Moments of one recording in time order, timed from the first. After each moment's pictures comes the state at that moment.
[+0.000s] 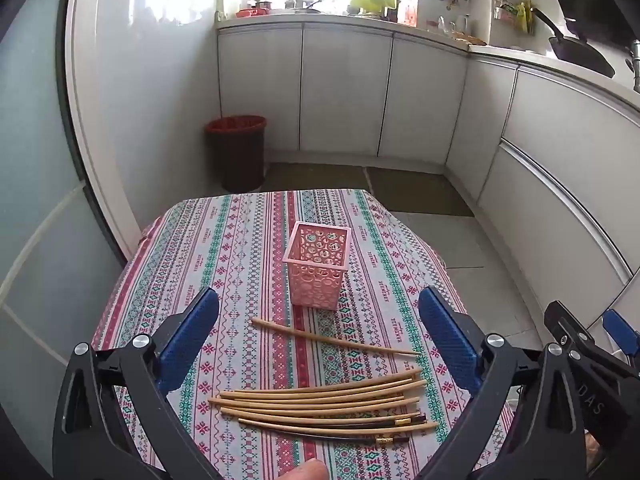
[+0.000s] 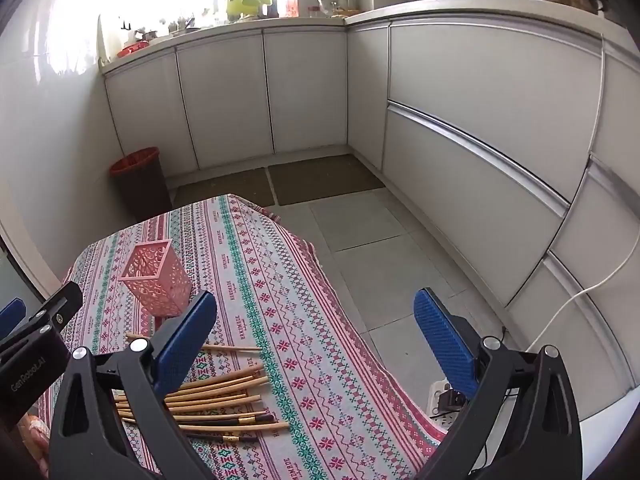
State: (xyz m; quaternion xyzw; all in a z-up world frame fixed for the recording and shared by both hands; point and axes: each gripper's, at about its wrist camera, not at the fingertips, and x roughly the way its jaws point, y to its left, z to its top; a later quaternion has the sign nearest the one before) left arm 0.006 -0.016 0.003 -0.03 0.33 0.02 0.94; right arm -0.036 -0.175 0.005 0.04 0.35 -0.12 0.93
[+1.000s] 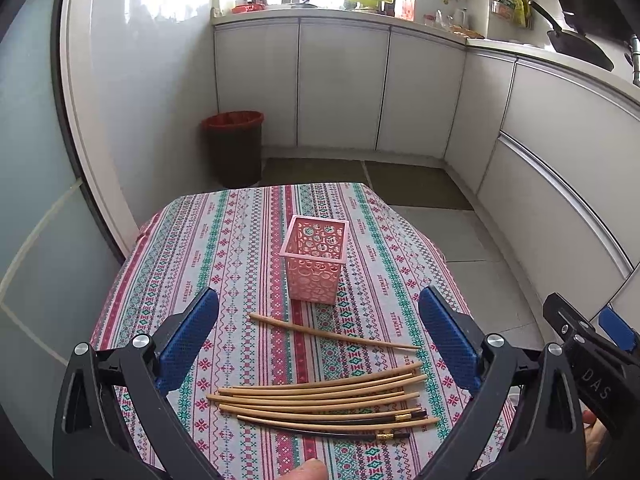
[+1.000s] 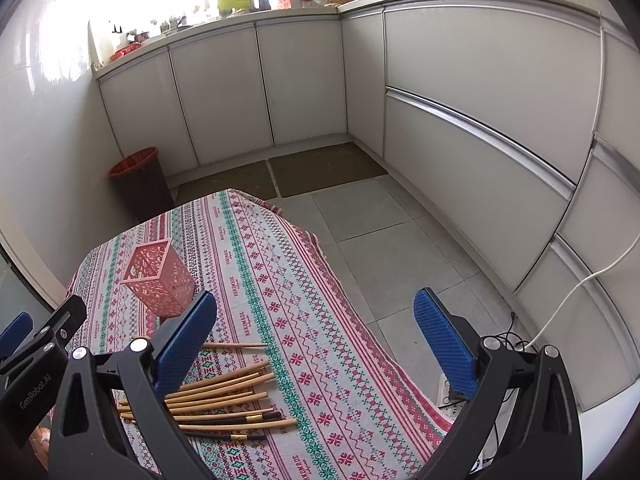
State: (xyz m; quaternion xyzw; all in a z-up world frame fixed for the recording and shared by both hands) left arm 0.007 -0.019 -0.002 -0.02 0.33 0.02 0.94; right arm -0.031 -0.182 0.000 0.06 0.36 -0.12 0.92
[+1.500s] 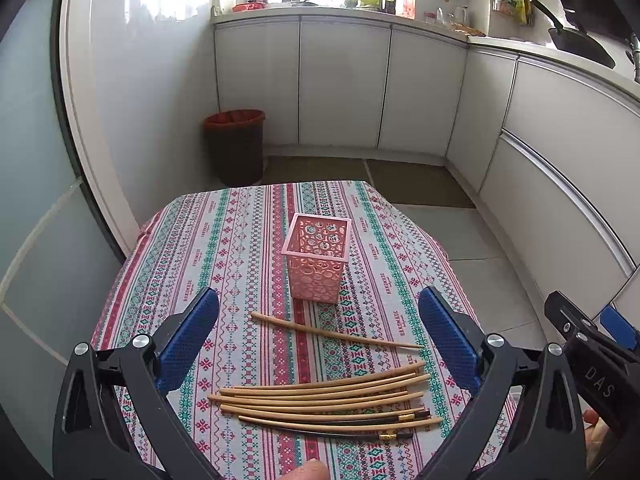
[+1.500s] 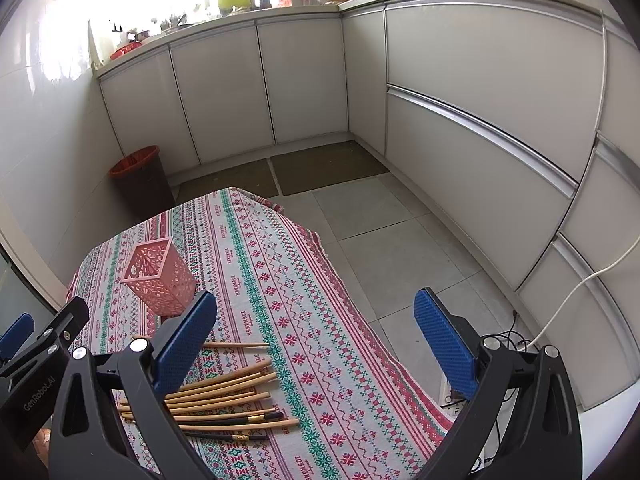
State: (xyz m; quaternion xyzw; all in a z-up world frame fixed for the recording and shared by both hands) left arm 0.010 -0.018 -0.004 -0.02 0.34 0.02 0.94; right arm -0.030 -0.182 -0.001 0.07 0.36 -0.11 0.92
